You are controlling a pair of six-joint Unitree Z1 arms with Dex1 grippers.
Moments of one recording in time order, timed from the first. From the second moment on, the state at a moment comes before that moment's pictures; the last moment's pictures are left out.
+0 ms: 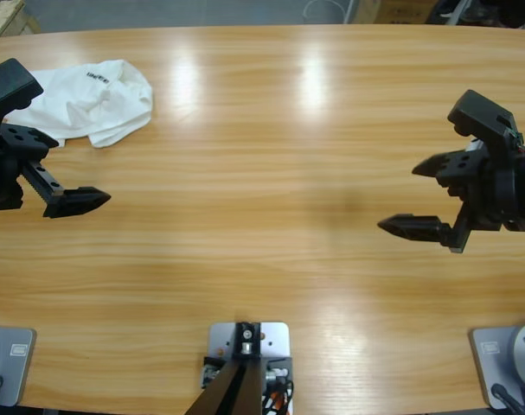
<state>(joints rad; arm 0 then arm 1) -1.01 1.37 -1.05 0.73 0.27 -0.18 0.74 1.25 -0.77 0.43 0.18 -0.05</state>
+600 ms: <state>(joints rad) -1.05 1.36 -0.93 0.65 0.27 -0.19 0.74 1.27 -0.71 0.32 0.15 -0.05</state>
